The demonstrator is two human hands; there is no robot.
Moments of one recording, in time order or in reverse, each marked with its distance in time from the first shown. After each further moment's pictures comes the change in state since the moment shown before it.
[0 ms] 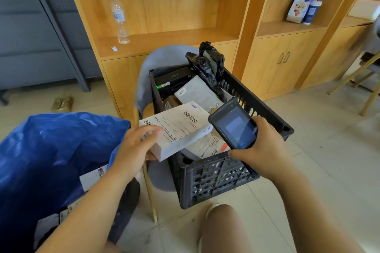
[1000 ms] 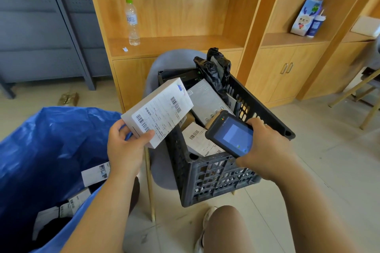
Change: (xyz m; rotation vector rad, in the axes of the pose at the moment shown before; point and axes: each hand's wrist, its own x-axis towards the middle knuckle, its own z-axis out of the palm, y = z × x) left_hand -0.019 -0.008 -0.014 -0.223 0.468 0.064; right_hand -0.016 -0.039 -0.024 -0.360 -0.143 -0.056
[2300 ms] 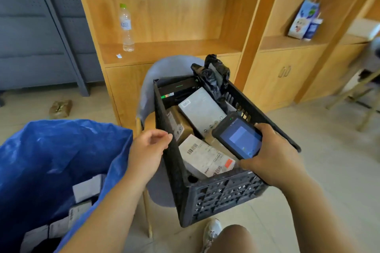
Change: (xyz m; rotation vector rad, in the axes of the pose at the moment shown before) left_hand 0.026 0.012 0.049 0.251 -0.269 -0.021; right_hand 0.038 0.012 0.008 0.135 0.062 0.082
